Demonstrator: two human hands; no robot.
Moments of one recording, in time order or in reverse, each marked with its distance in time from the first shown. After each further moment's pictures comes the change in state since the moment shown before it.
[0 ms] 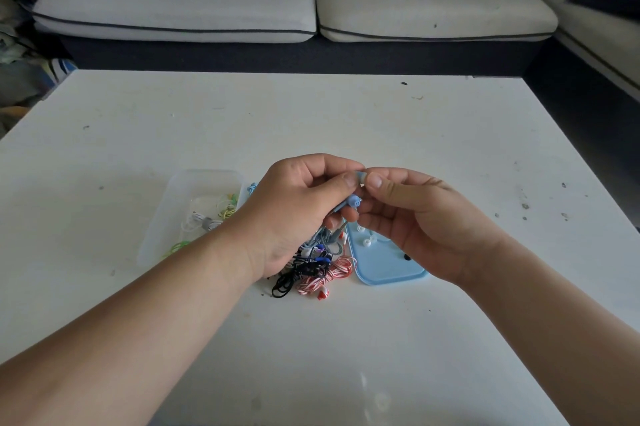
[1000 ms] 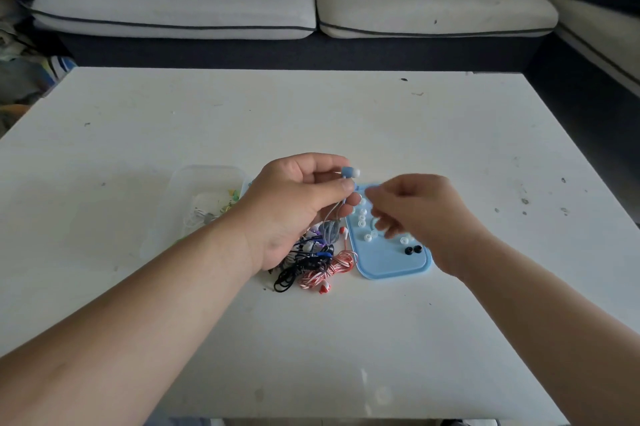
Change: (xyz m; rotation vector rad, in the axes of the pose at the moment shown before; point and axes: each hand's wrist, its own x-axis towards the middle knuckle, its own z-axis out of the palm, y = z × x) left_hand 0.001 -0.001 -0.005 -0.106 0.058 -0.109; right_hand 0.004 0.009 -0.004 -0.633 0.348 -0.008
